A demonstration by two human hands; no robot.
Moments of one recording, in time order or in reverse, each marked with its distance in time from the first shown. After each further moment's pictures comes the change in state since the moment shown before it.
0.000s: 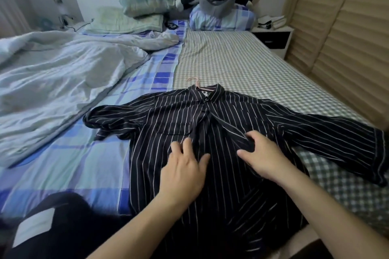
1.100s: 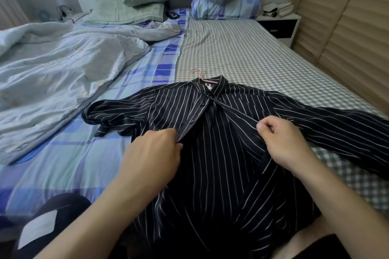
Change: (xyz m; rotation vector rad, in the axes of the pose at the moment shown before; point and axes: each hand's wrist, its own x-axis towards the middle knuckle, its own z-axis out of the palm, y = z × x) left_hand 0.010 -0.016 -0.097 0.275 -0.015 0.077; right_hand 0.001 -0.004 -0.019 0.166 0.196 -0.079
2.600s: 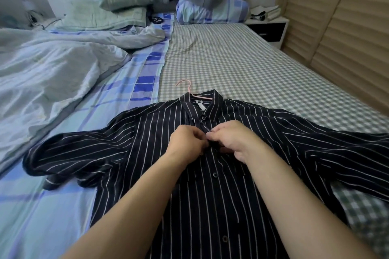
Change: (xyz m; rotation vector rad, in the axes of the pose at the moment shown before) left_hand 0.198 0.038 0.133 -0.858 -0.285 -0.199; right_hand 0.157 -0.021 0.101 0.417 -0.363 0.311
